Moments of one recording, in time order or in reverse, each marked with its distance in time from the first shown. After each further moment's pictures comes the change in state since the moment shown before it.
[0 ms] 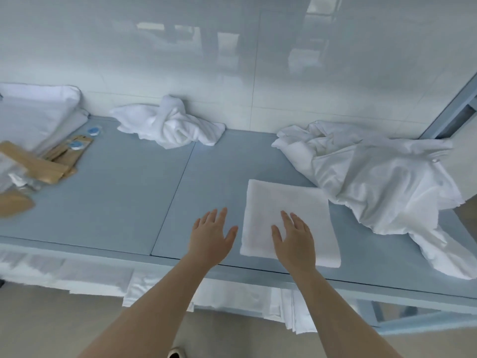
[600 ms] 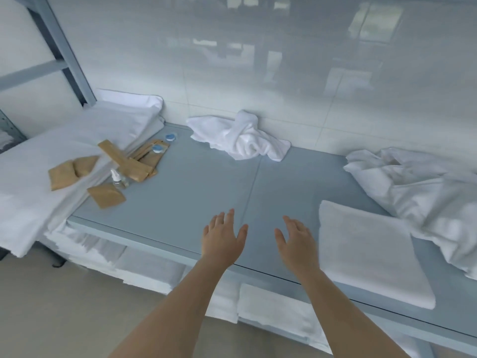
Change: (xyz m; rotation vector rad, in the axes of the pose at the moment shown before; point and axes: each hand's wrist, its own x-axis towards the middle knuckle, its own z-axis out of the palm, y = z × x) left_hand -0.017 -0.150 -0.076 -0.122 0.124 -0.231; right_hand -0.004 -0.180 0.070 -0.004 -0.090 -0.153
